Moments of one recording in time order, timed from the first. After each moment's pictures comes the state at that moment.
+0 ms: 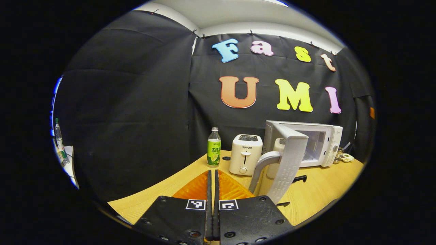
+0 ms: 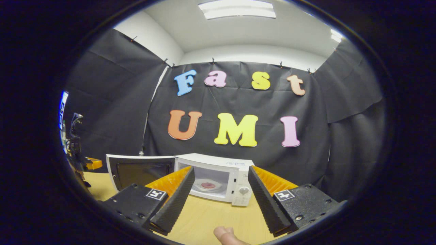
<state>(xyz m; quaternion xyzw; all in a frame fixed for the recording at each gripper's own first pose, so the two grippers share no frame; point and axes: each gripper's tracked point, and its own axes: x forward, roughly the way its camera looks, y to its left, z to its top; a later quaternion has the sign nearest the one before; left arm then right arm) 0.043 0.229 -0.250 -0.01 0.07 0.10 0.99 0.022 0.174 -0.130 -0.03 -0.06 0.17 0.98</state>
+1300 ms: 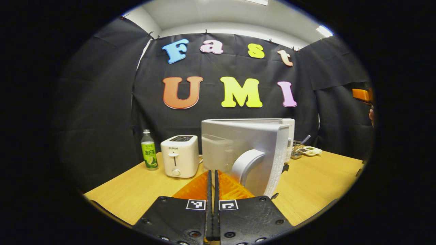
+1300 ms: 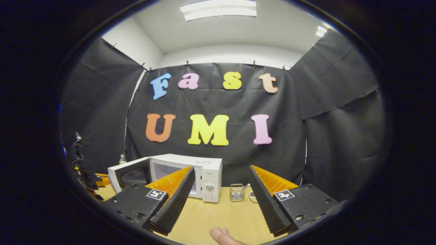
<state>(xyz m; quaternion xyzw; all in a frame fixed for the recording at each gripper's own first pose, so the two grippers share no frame) 0.078 0.039 -0.257 0.02 0.06 -0.09 0.99 0.027 0.043 -0.110 -0.01 -0.06 0.10 0.99</state>
